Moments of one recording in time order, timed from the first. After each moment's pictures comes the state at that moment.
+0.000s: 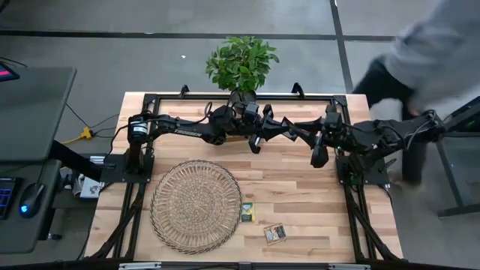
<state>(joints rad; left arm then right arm) 0.14 1.95 1.39 1.10 0.33 -0.48 0.32 0.94 1.13 -0.39 0.69 0.30</state>
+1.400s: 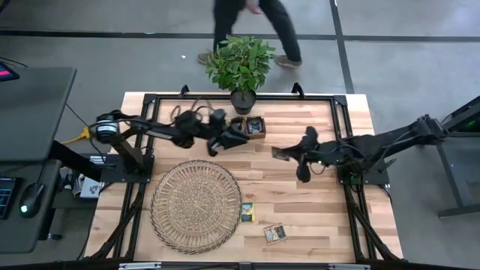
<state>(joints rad) 0.20 1.66 0.87 1.30 0.55 -0.75 0.26 0.93 0.76 -0.33 0.51 0.37</state>
